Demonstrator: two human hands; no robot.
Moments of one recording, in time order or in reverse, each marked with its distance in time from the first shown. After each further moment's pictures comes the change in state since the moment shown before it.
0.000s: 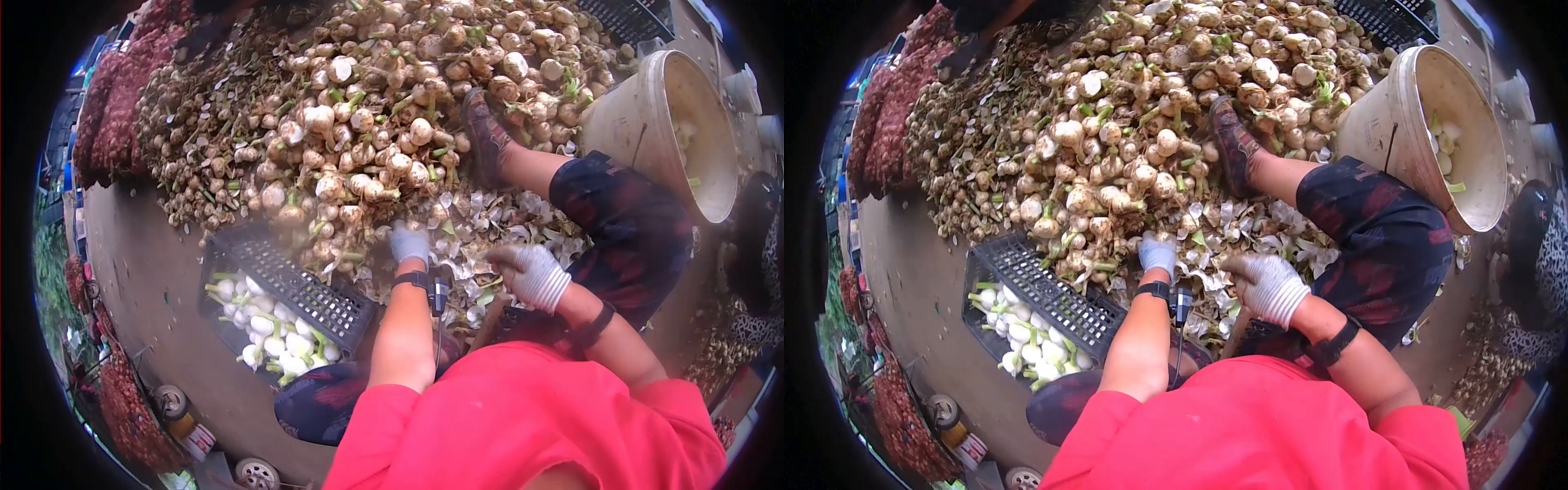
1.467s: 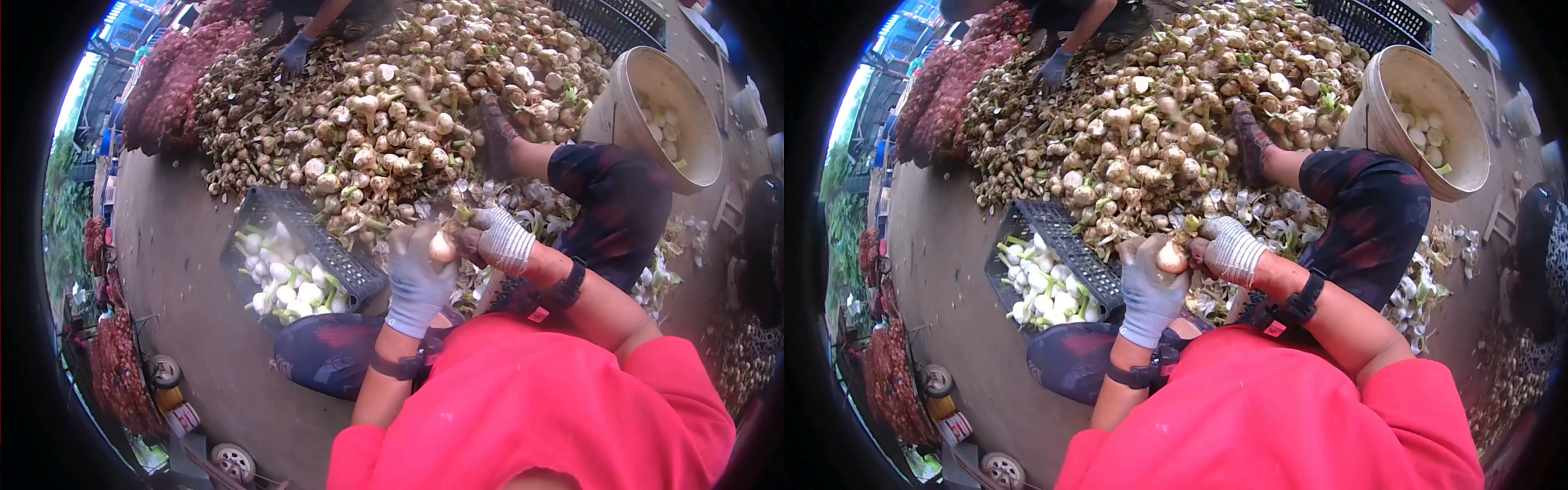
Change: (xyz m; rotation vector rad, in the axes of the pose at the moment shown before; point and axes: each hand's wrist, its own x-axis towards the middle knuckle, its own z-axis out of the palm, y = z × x) left_hand -0.243 0.010 -0.129 0.033 0.495 1.060; right_hand -0.033 -0.048 0.043 0.480 -0.199 -0.042
